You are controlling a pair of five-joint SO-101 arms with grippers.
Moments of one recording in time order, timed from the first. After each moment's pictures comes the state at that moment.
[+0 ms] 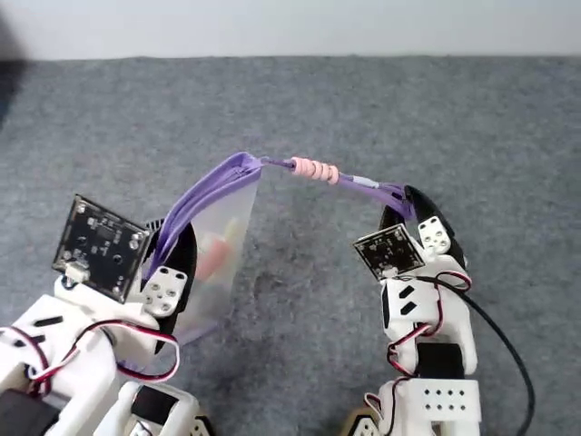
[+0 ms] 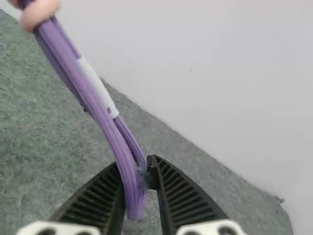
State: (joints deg) left arm 14.9 -63.1 11.8 92.9 -4.4; right arm -0.5 -79.6 82.4 14.9 35.0
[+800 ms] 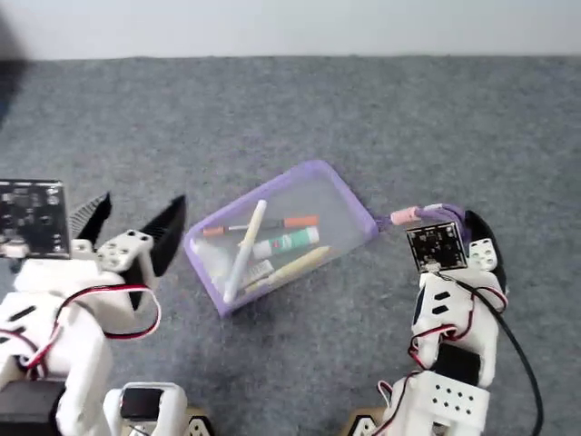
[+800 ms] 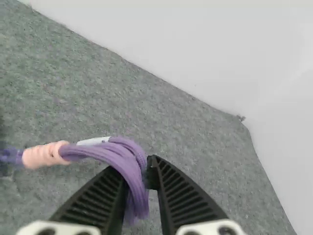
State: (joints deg) left arm -6.4 -63.9 18.4 83.9 4.3; right arm 16.4 -79.6 87.3 14.9 34.8
